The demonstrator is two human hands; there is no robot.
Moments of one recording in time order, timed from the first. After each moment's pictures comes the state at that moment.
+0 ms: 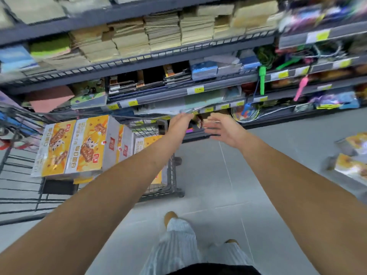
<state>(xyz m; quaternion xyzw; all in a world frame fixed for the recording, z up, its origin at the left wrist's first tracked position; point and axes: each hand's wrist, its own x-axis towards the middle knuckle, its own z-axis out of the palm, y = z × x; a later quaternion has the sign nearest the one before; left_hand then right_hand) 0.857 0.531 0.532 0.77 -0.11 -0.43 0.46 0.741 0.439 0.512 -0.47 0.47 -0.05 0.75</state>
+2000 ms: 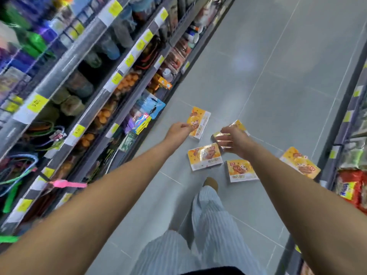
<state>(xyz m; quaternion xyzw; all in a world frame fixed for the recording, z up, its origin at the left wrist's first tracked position) 0.075 -0.213 0.453 0.67 -0.51 -0.53 0.06 -0.100 -0.160 0.401 -0.10 0.70 -0.30 0.65</state>
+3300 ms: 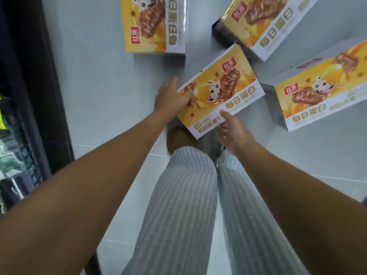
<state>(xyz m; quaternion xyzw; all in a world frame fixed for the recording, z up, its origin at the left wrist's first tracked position) 0.046 -0.306 -0.203 0.57 -0.63 -0.46 -0.25 -0.039 -0.147 -0.204 0.37 0.64 -0.35 0.59</state>
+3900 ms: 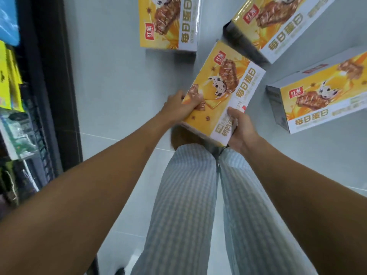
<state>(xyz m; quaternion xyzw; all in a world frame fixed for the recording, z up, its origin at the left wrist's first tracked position) 0.070 -0.294 -0.182 0.56 -0.55 -0.55 -0.29 -0.041 -0.151 -0.193 0.38 0.57 -0.44 0.59</state>
